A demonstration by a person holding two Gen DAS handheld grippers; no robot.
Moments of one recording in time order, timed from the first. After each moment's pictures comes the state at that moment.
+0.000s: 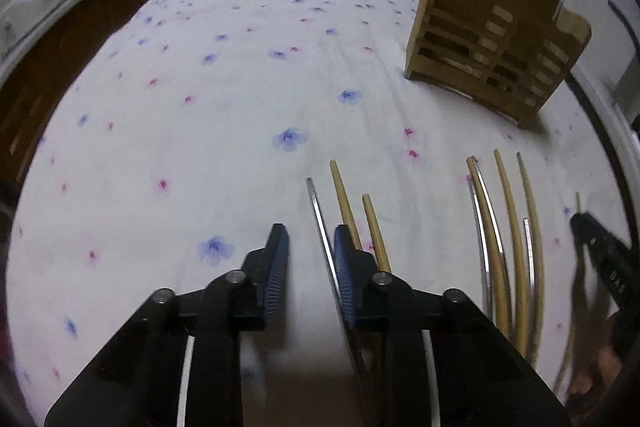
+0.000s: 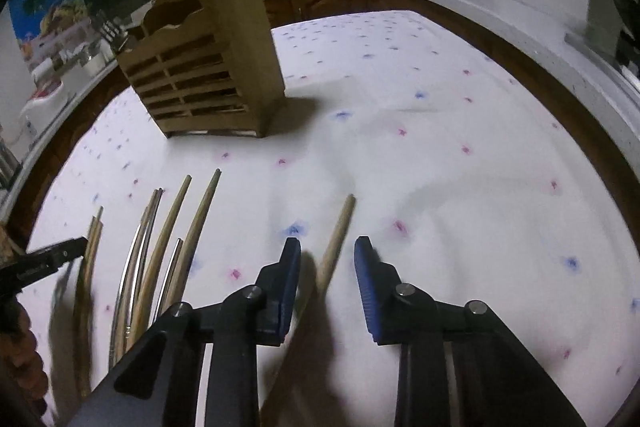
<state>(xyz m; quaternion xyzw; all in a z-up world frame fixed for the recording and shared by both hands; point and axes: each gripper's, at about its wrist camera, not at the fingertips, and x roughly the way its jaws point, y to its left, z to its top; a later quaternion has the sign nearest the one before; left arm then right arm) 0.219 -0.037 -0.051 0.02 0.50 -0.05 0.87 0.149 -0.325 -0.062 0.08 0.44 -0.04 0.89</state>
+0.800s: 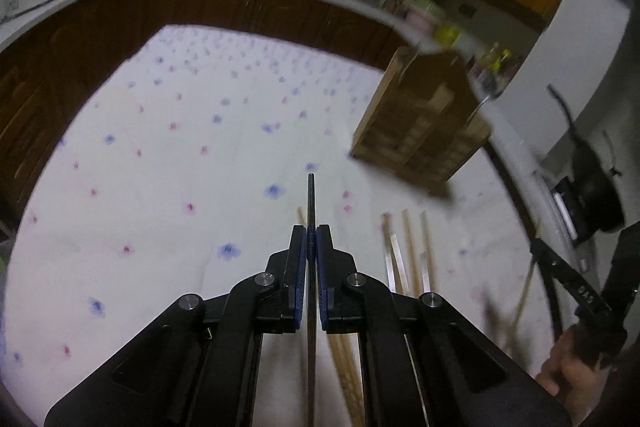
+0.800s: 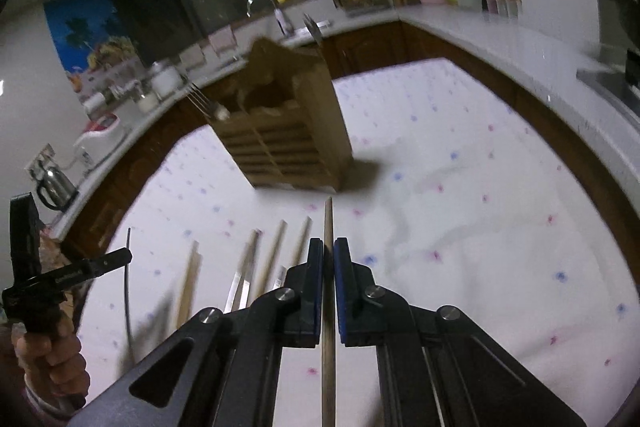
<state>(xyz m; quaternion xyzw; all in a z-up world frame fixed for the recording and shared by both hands) 0.165 0.015 0.038 -0.12 0.41 -0.13 0.90 0.110 -0.314 0.018 0.14 0.36 0.04 0.92</state>
